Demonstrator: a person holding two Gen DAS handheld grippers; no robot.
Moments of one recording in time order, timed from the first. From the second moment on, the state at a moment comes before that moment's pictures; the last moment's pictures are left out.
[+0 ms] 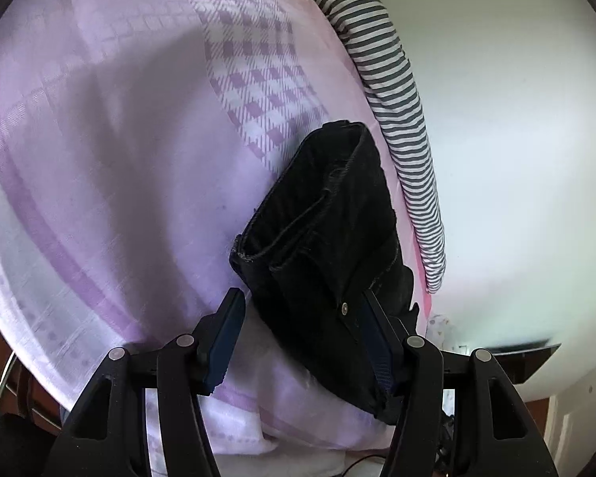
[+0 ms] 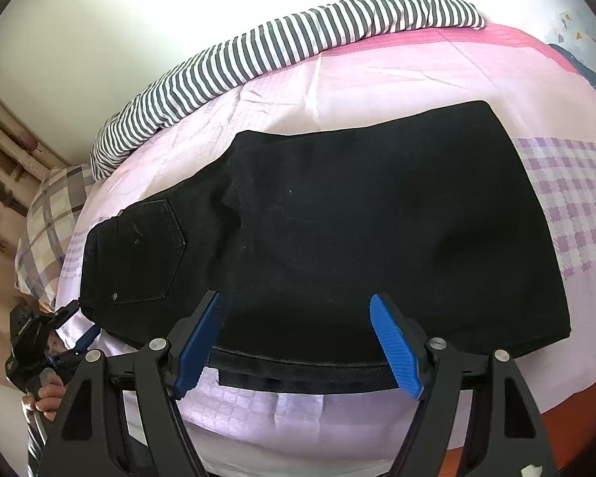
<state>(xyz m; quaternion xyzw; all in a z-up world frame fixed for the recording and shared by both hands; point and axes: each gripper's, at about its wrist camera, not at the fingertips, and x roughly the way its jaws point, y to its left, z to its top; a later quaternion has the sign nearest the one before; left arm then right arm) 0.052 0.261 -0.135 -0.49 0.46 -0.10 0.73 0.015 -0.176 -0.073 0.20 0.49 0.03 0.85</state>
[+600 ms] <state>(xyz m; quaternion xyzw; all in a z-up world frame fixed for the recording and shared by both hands) 0.061 0.247 -0.124 -0.46 0.44 -0.07 0.77 0.010 -0.176 -0.065 0.20 0.47 0.01 0.86</state>
